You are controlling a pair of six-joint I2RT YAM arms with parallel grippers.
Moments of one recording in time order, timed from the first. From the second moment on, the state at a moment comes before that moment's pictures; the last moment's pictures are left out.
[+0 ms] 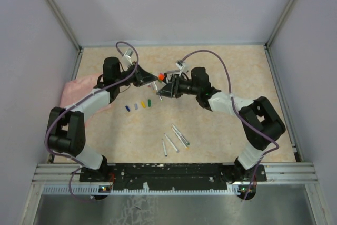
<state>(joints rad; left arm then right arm) -0.26 1.57 0.97 0.31 0.73 -0.83 0.59 1.67 0.95 0.48 -0.63 0.70</state>
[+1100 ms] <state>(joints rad) -0.27 1.43 0.88 0.54 0.76 -0.88 0.65 1.61 0.98 0.42 -0.63 0.70</state>
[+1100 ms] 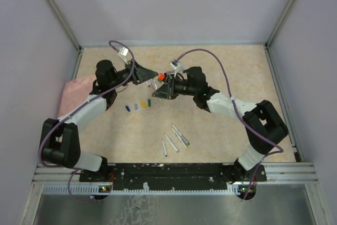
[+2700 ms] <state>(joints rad) -0.32 1.47 1.12 -0.08 0.28 -0.70 0.70 1.27 0.75 -0.08 -0.31 0.47</state>
